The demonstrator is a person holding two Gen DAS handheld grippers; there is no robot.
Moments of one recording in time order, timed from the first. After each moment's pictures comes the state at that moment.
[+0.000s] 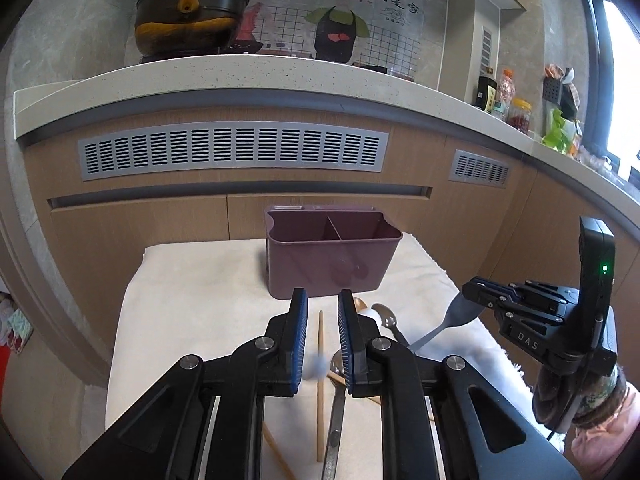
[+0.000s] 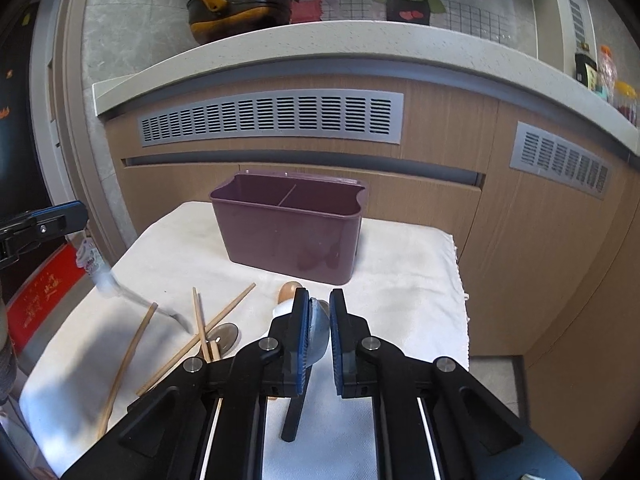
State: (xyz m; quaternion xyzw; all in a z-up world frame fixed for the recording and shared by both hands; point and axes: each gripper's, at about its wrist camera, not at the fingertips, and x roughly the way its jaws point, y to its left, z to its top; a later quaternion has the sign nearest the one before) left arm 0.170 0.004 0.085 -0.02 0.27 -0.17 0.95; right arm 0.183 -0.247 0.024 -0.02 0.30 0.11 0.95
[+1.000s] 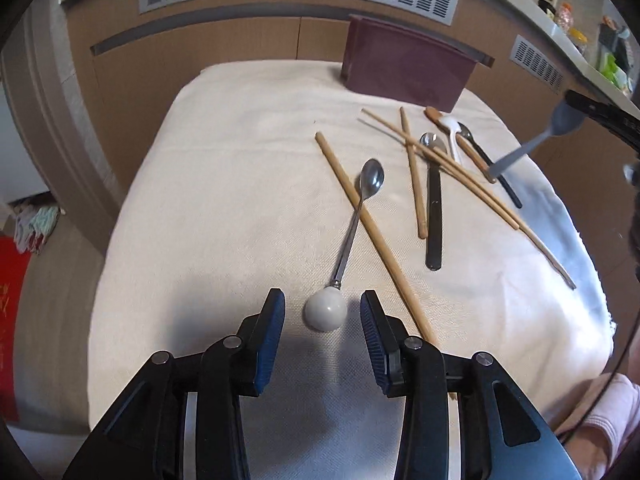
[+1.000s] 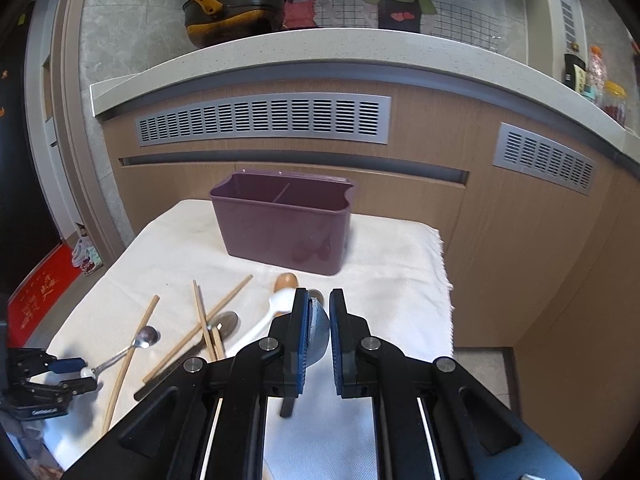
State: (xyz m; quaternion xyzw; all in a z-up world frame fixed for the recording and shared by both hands) left arm 0.096 0.071 -0.063 -0.02 0.46 -0.10 0.88; right arm 0.153 -0.254 0.034 -0.03 0.30 0.09 0.95
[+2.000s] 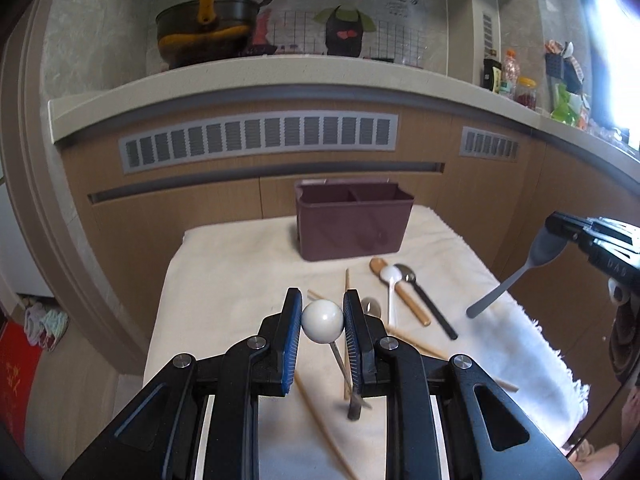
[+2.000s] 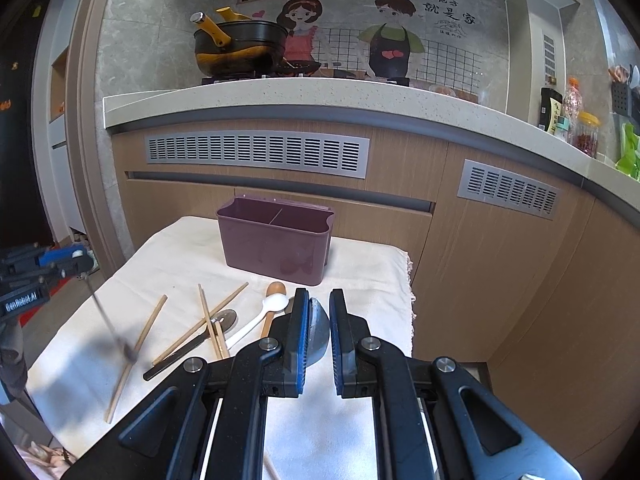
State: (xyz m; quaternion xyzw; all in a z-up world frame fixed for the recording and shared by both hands) left arm 0.102 0.021 0.075 0.02 0.27 -0.13 0.95; right arm 0.092 -0.265 0.069 -0.06 0.25 0.08 0.96
